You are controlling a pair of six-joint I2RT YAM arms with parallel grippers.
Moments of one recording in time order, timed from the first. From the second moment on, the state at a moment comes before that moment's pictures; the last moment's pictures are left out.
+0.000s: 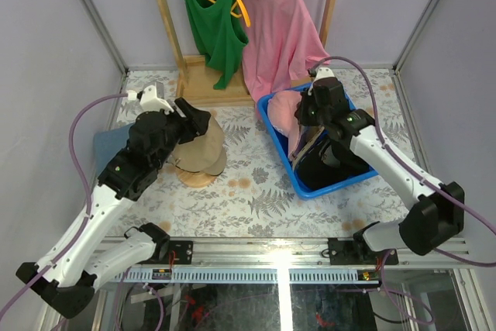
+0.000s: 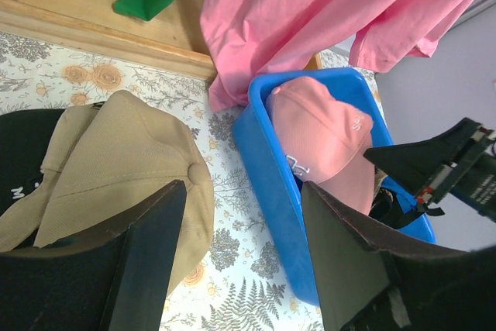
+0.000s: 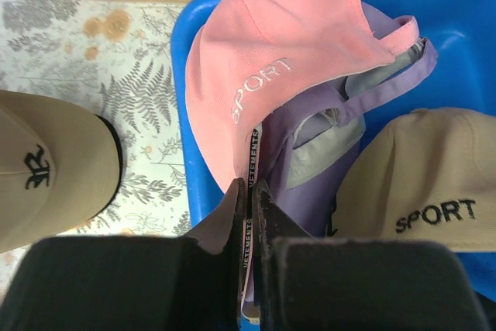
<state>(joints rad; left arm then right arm) -0.55 0.87 1.05 -0.44 -0.27 -0.68 0.49 1.40 1.22 -0.42 0.08 0.36</state>
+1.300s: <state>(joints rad) -0.68 1.13 1.17 -0.34 0.03 -0.58 0.04 1.09 0.77 0.47 -0.55 1.28</state>
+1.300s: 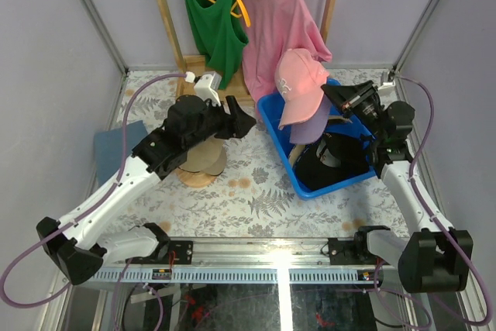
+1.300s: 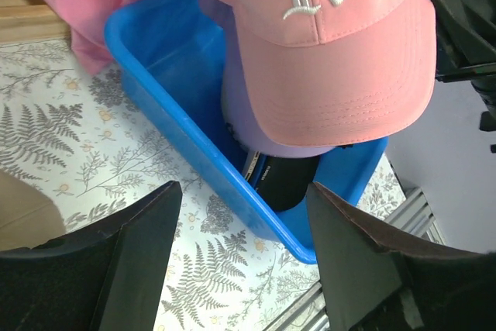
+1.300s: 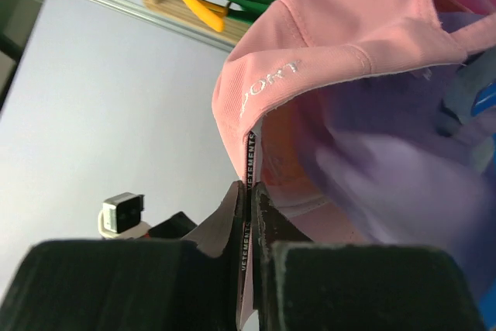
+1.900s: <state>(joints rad) -0.71 1.07 1.18 -0.33 -0.15 -0.60 0.03 1.14 0.80 0.75 -0.65 1.48</state>
